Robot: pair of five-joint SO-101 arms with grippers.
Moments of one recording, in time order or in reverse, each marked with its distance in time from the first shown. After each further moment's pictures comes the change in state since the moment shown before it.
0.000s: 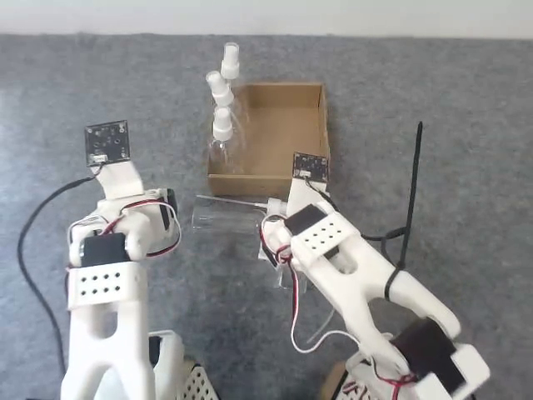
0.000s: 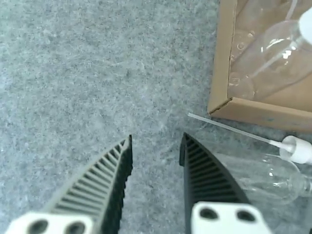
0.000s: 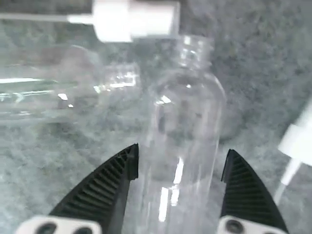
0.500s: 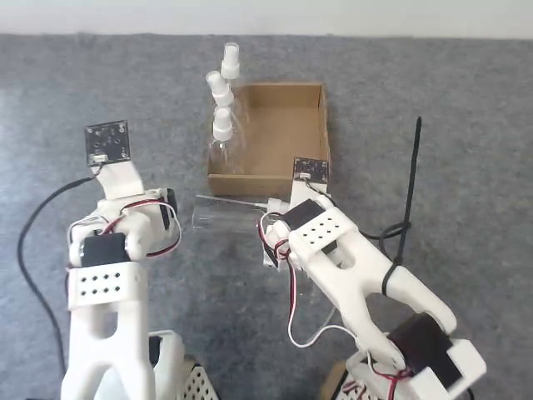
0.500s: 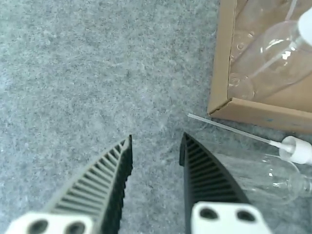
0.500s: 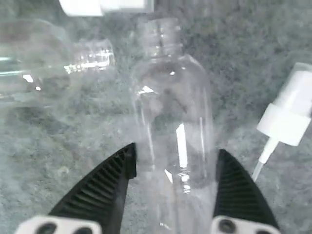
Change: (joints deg) left arm 0.0 0.0 0.0 0.0 0.0; right arm 0.4 1.6 -1.8 6.3 1.8
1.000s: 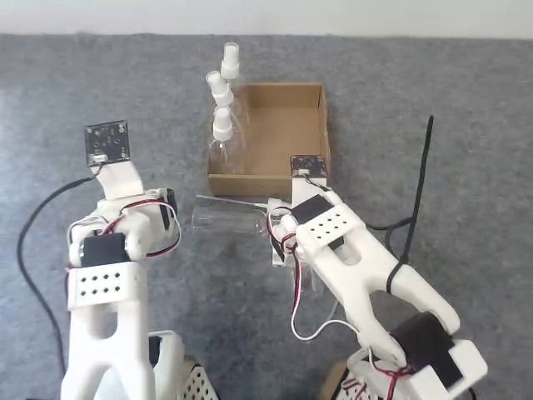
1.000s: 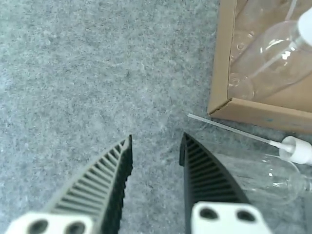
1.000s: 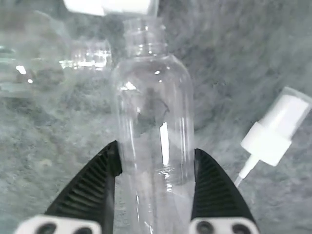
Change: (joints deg) left arm 0.0 0.0 0.0 0.0 0.0; right arm 3.0 0.0 0.0 0.2 11.5
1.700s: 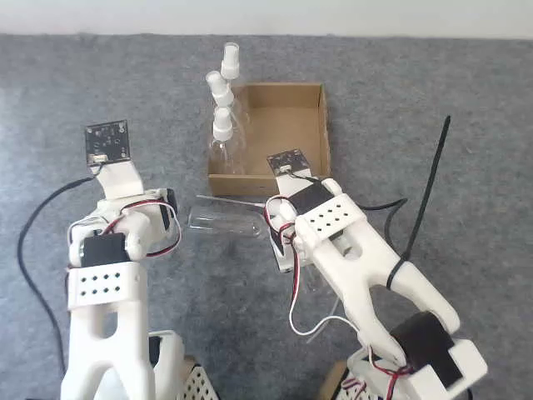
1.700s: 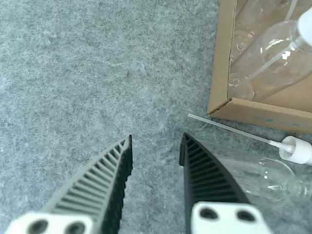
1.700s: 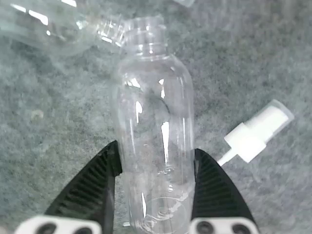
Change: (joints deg) left arm 0.0 0.0 0.0 0.0 0.0; right arm 0.2 0.0 -7.0 10.8 17.2
